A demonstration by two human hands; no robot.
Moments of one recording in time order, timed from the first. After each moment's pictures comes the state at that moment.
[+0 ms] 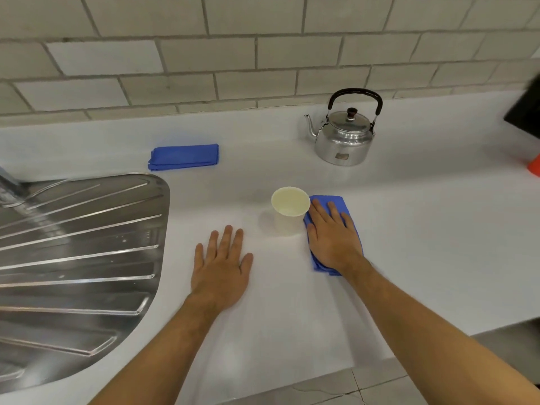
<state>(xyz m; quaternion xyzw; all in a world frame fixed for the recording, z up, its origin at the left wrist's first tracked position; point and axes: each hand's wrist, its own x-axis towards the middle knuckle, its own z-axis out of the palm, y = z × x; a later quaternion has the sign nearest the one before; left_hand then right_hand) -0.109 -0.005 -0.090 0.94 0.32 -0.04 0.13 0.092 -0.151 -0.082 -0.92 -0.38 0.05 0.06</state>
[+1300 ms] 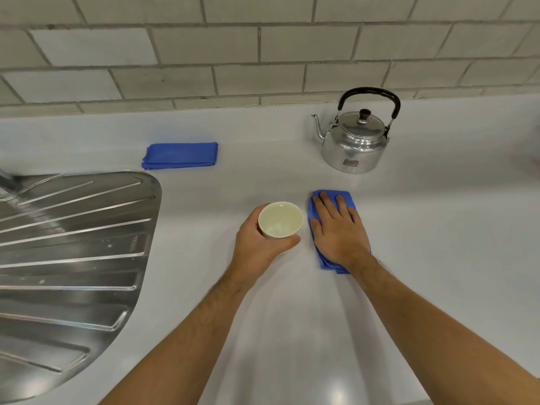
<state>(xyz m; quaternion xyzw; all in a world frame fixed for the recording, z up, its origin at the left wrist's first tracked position) -0.007 -0.027 -0.055 0.68 0.30 0.26 0.62 0.156 -0.136 -0.088 -0.91 -0.40 0.04 0.06</state>
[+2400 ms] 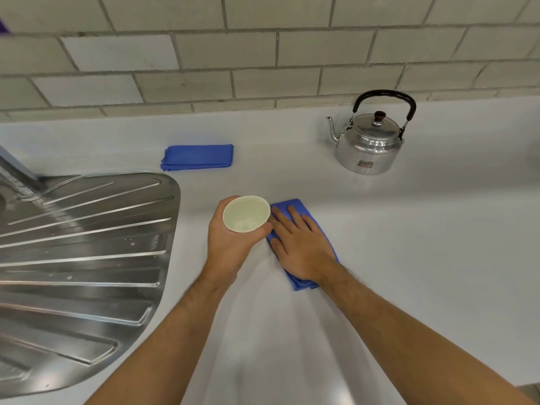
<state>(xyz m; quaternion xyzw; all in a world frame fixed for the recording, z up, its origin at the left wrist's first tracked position) -0.056 0.018 -0.042 0.65 0.31 0.38 0.58 0.071 -0.082 -0.085 -0.83 -0.55 0.06 0.06</state>
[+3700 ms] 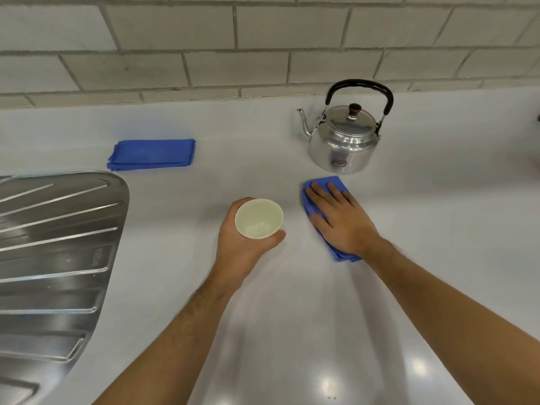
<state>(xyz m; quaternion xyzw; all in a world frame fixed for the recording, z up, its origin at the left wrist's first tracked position) 0.025 -0.021 -0.055 0.67 0.31 0.31 0.59 0.231 -0.147 -0.082 -0.86 -0.50 0.06 0.05</state>
